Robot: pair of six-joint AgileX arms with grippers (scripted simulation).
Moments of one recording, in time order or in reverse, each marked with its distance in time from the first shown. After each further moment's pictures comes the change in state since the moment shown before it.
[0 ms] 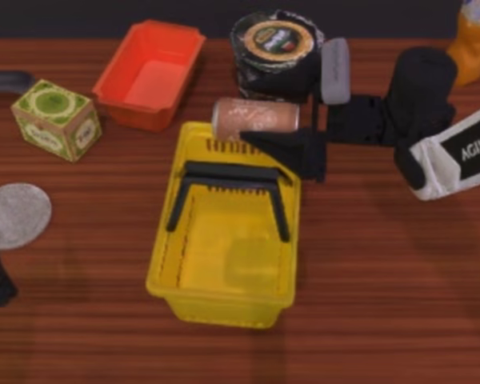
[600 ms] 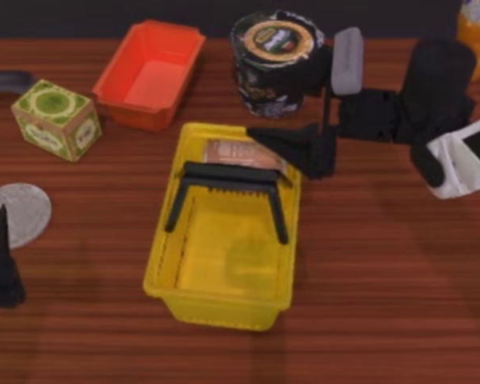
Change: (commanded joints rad) left arm -0.057 0.134 0.120 -0.101 0.025 0.076; right arm -0.014 -0.141 -0.097 -0.083 0.058 -0.012
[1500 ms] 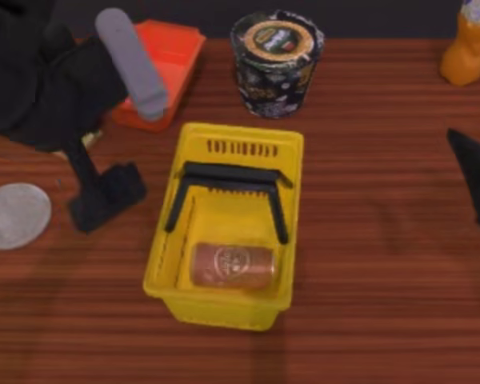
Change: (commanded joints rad) left arm -0.400 1.211 1.143 -0.846 0.037 0.617; right arm -0.187 -1.327 -0.775 -0.666 0.656 -0.025
